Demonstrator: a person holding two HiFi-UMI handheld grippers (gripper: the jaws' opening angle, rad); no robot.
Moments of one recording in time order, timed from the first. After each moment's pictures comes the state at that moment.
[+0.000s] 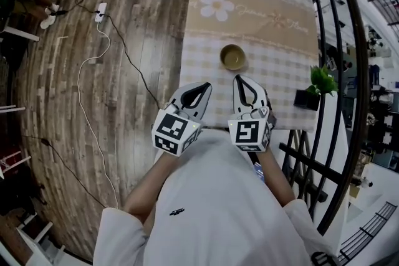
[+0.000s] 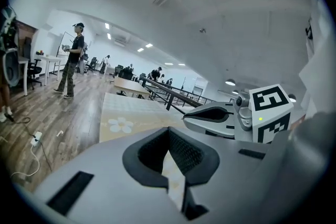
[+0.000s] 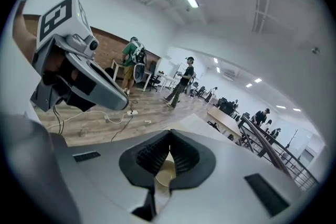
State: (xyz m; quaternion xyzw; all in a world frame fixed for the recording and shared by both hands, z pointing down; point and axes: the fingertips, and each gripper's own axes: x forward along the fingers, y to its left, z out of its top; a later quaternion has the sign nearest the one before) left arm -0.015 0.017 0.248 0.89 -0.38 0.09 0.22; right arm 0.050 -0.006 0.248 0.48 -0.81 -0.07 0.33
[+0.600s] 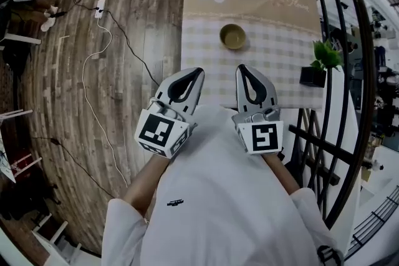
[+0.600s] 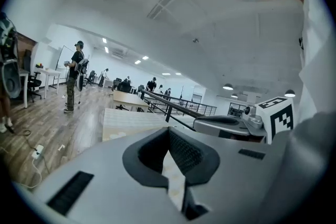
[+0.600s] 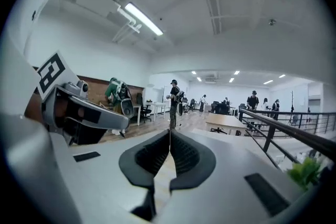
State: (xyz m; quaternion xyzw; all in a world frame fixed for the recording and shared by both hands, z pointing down) left arm -0.033 0.052 0.188 0.90 -0.39 0.05 0.17; right arm 0.047 0.047 0.177 0.54 -0.84 0.00 0.11
